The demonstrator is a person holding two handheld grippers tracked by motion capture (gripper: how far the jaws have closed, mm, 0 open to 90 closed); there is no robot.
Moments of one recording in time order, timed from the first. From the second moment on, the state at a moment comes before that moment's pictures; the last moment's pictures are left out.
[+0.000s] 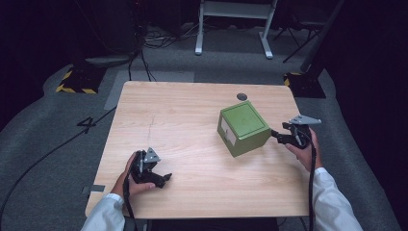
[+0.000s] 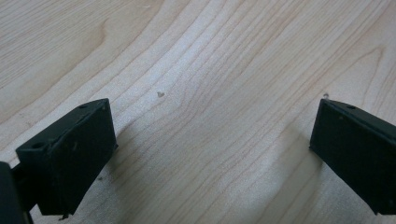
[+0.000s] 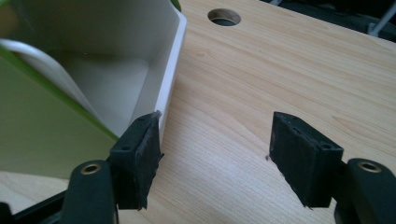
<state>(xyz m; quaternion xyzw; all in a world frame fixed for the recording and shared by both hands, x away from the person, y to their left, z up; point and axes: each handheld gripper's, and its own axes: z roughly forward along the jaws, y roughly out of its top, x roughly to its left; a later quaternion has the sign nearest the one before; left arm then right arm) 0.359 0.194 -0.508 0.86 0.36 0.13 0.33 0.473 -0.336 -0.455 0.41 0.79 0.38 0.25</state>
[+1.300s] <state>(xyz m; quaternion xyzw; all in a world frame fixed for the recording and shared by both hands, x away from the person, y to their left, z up) 0.358 0.194 -0.508 0.86 0.36 0.13 0.33 0.440 -0.240 -0.445 0.25 0.85 0.41 0.19</state>
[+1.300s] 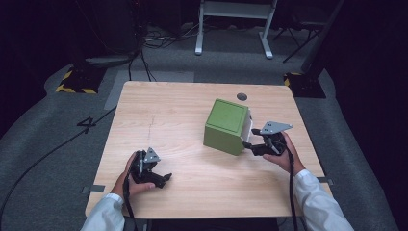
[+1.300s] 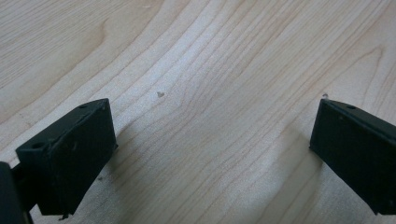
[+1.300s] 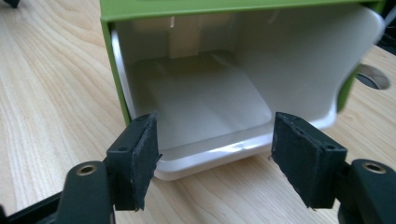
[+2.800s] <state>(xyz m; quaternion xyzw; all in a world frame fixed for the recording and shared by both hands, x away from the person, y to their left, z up) 0.358 0.194 -0.508 0.86 0.36 0.13 0.33 0.451 -0.252 -0.451 0.36 0.81 0.41 0.22</state>
